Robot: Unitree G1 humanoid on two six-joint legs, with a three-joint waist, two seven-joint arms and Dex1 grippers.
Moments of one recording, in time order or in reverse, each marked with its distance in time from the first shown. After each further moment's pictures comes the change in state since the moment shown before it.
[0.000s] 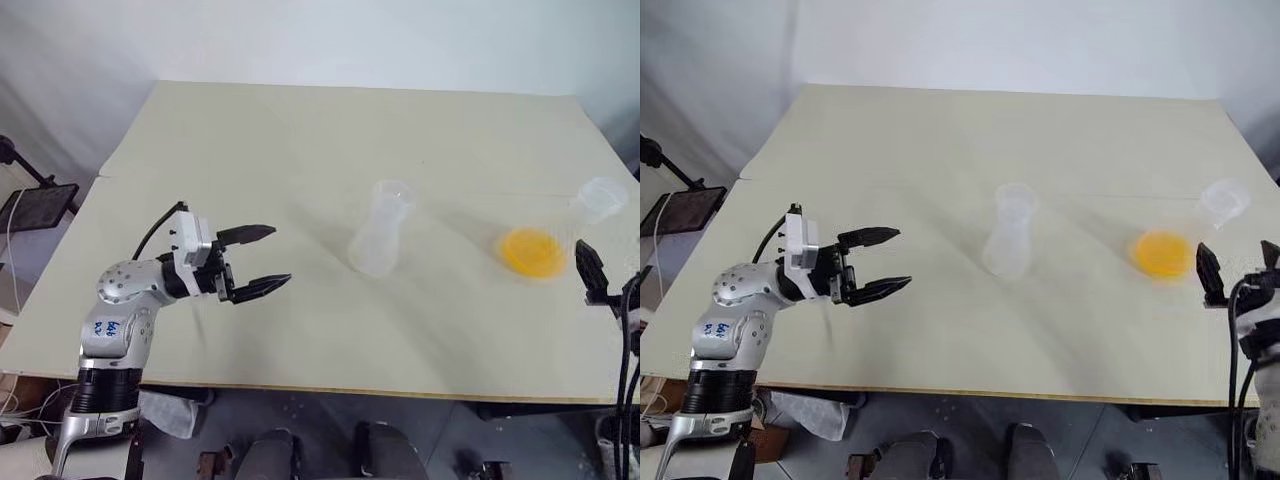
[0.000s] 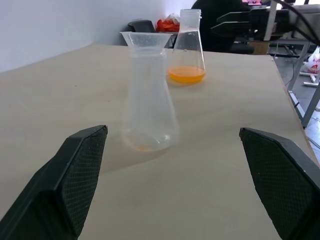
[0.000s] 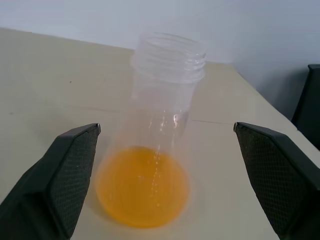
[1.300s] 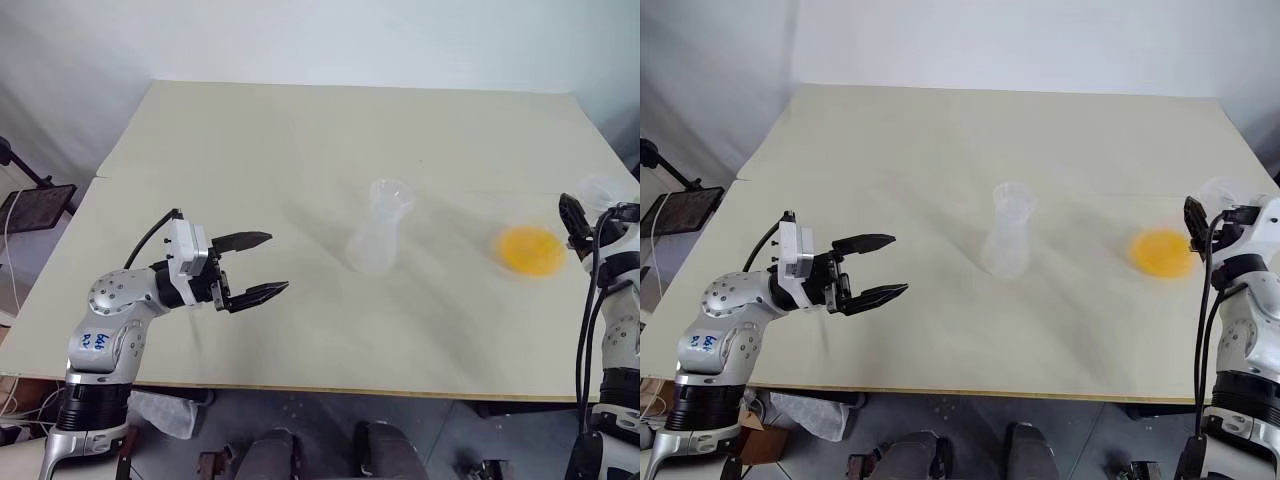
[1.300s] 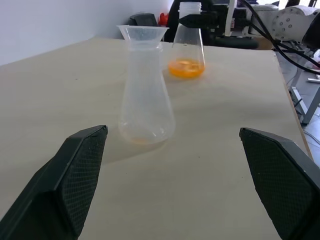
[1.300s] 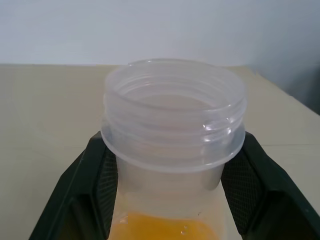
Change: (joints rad) left arm 0.043 0.037 0.001 -0.062 -0.022 0.009 0.030; right arm -0.387 0.004 0.090 0.355 -0.039 -0.045 0.080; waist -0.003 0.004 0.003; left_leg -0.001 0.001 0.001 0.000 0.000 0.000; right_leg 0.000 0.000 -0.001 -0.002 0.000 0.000
